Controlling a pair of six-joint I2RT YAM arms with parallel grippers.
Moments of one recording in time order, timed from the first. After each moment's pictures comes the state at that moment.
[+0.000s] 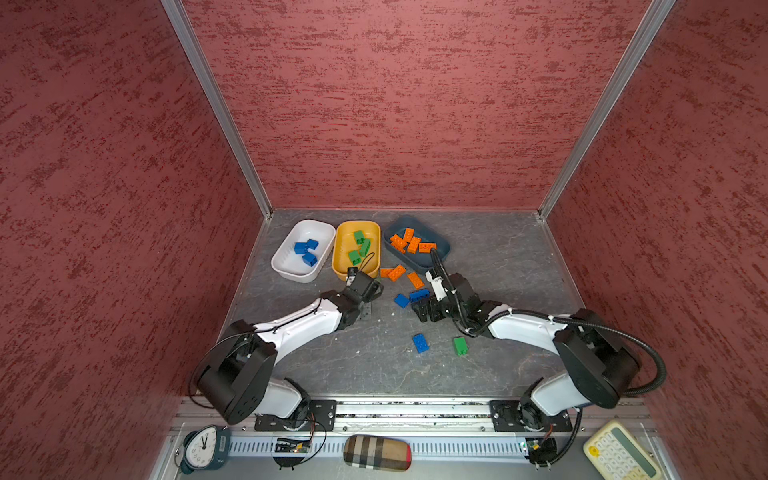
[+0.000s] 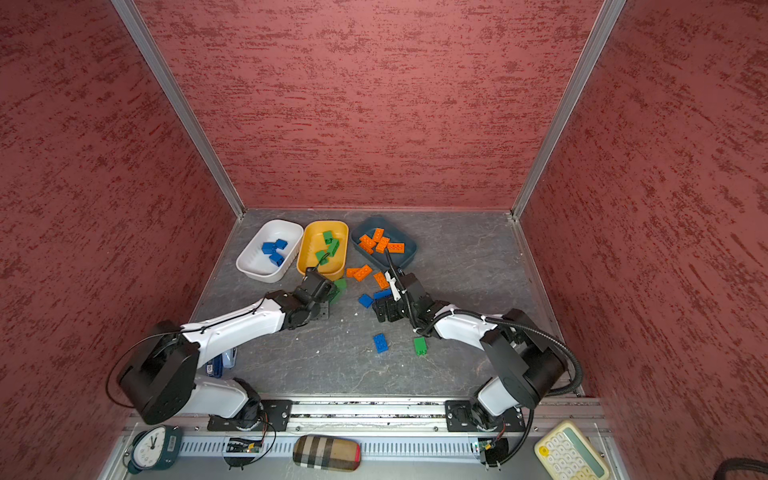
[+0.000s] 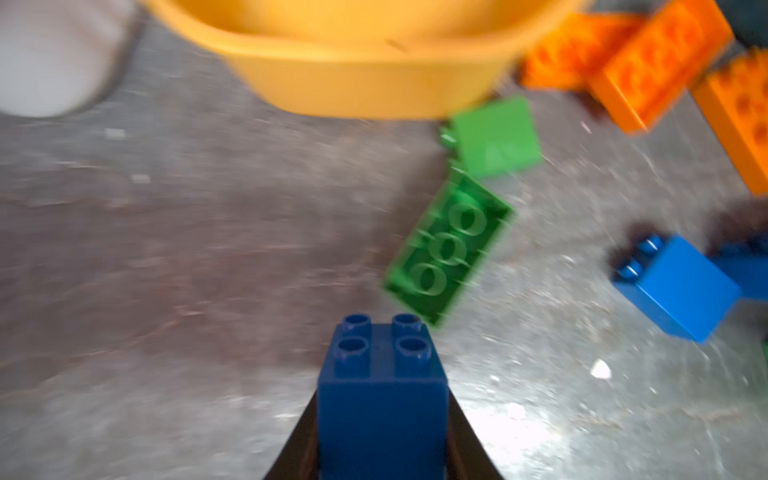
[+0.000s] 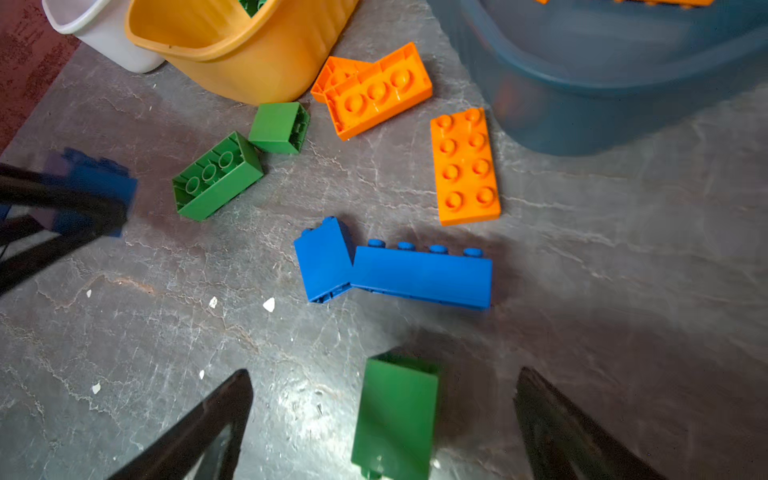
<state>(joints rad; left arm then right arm) -0.58 1.37 0.76 -0.50 -0.35 -0.61 0.68 1.55 0.70 0.12 -0.11 0.33</state>
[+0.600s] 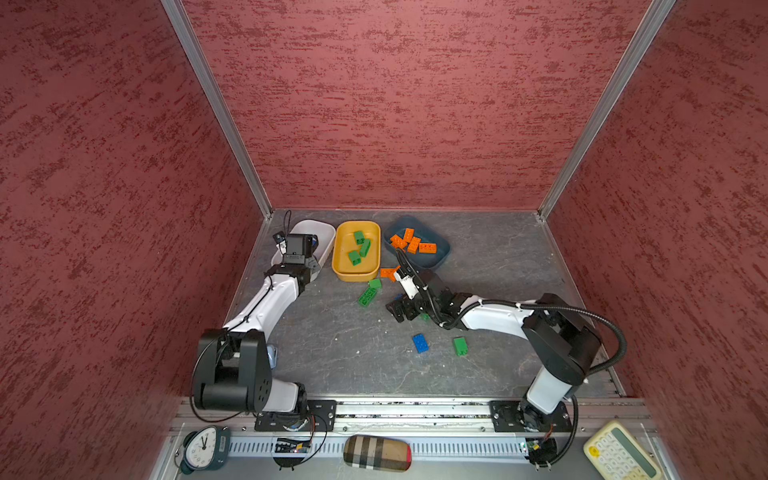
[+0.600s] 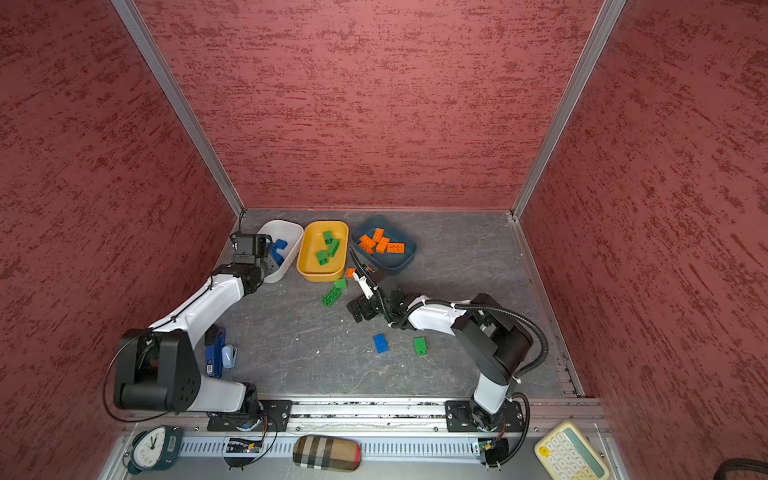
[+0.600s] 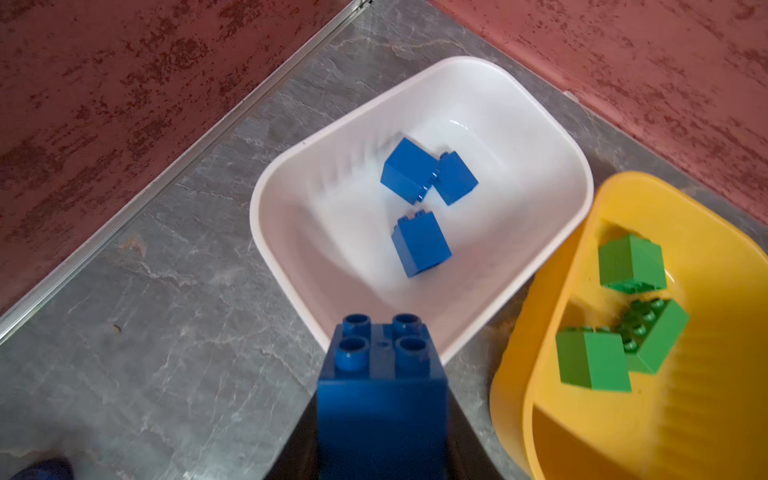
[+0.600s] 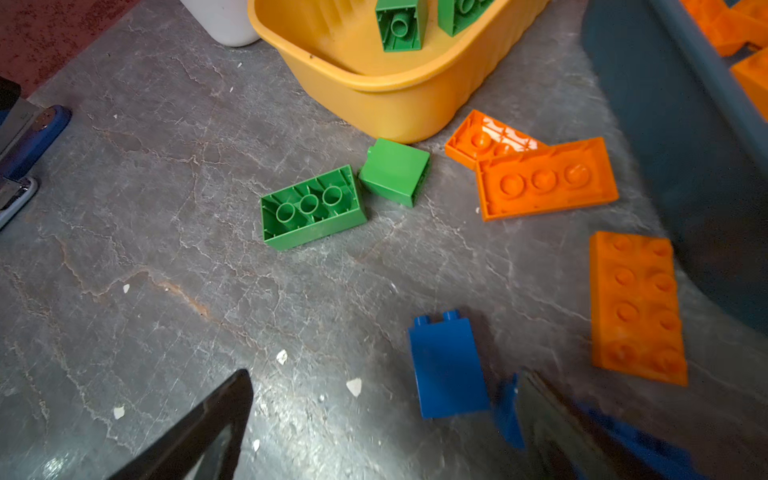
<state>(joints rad) -0.02 1.47 0.99 -0.35 -0.35 -0.57 0.80 1.75 0.93 0.13 -0.09 0.20</state>
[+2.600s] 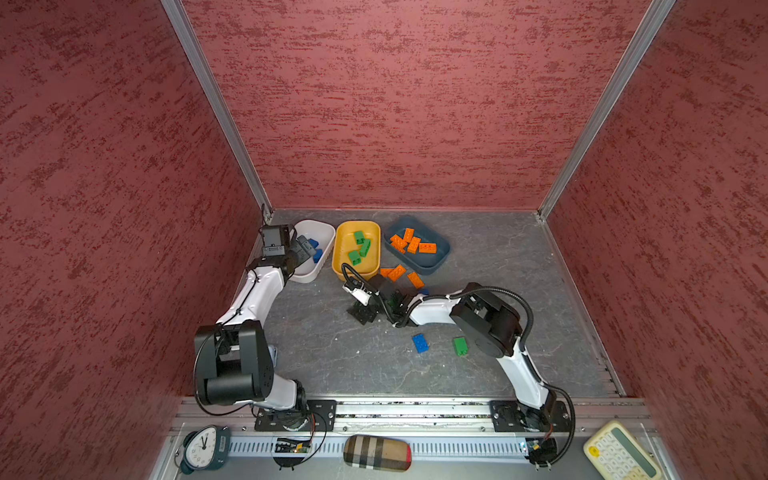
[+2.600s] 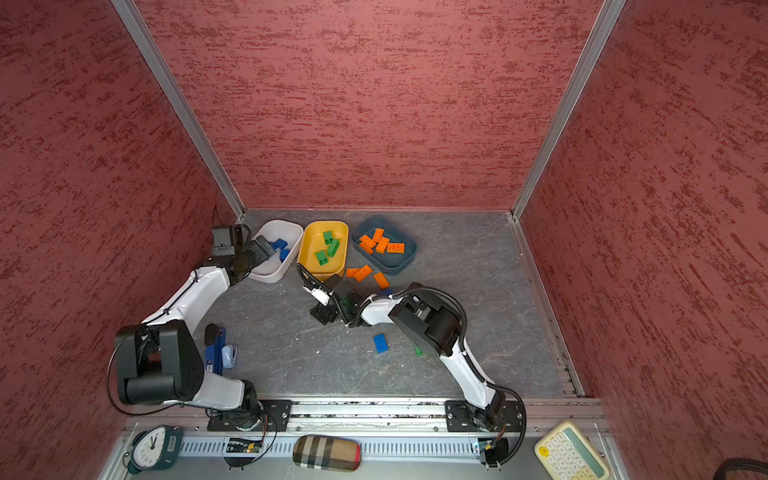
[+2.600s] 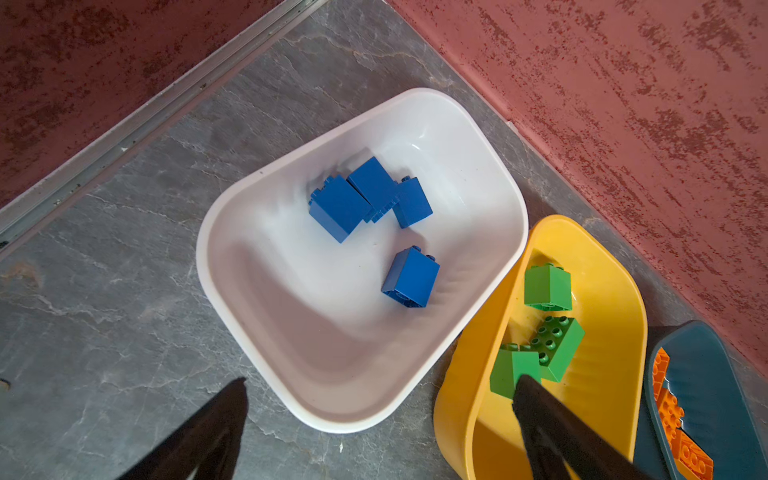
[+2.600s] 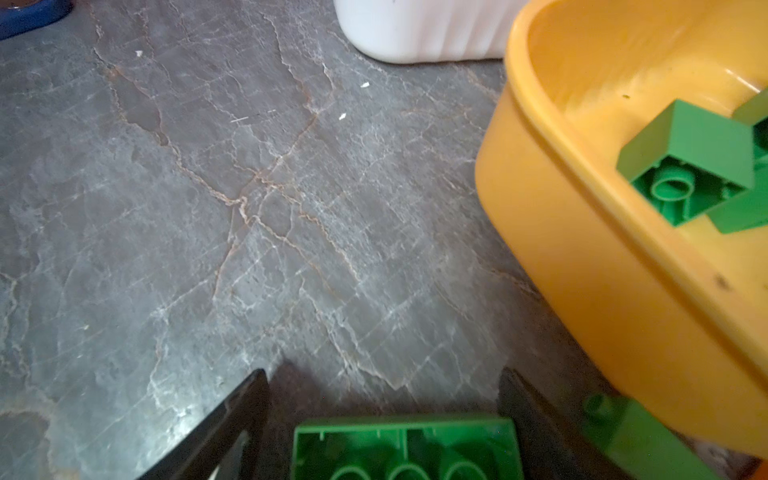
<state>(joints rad) 0.12 1.45 1.04 -0.36 -0.04 -0.58 0.93 2.23 1.36 0.25 -0.07 -0.13</state>
